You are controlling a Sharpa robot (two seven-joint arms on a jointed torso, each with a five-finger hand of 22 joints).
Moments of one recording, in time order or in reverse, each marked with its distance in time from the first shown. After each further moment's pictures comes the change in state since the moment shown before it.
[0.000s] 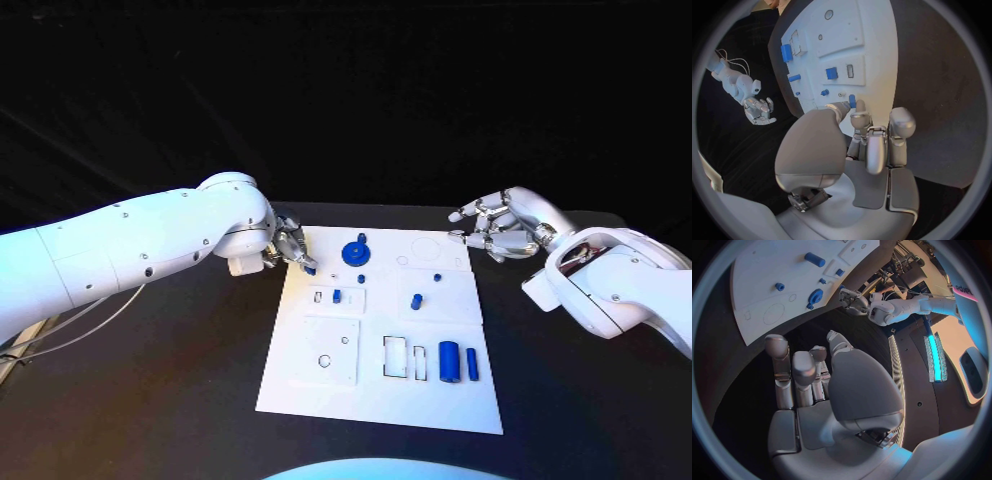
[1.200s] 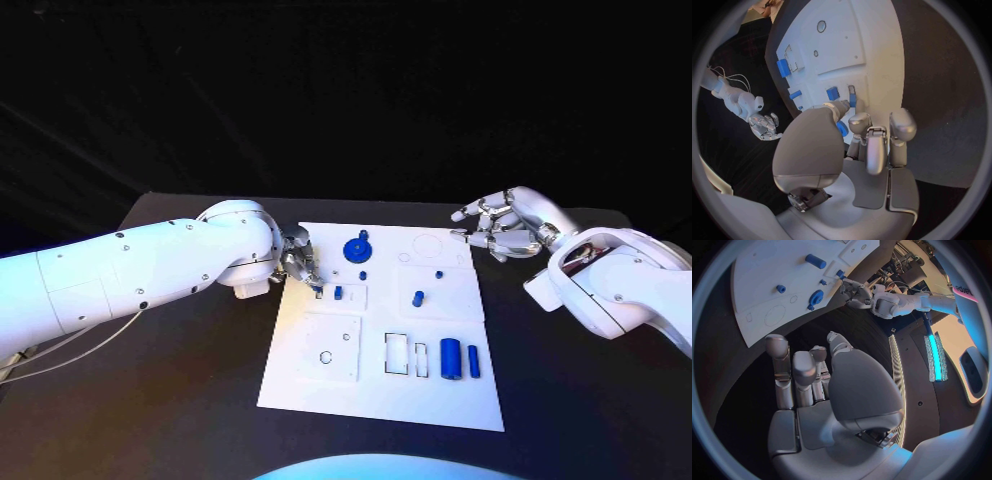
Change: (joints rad) left arm -0.069 -0.044 -0.001 0.123 -0.123 -0.074 0.023; left_hand -0.019 -0.042 0.045 -0.022 -0.008 0.018 0.000 0.006 -0.003 0.041 -0.005 0.035 0.051 0.000 -0.007 0.000 0.000 0.000 0.017 0.002 0.014 0.031; right arm -0.007 0.000 0.000 -0.001 0.003 -0.001 0.004; right_hand -0.005 0.005 0.003 0.008 0.021 0.000 0.000 0.000 -0.002 0.000 0.000 0.004 0.000 0.004 -0.004 -0.003 0.005 0.000 0.001 -0.001 -0.004 0.000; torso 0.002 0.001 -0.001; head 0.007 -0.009
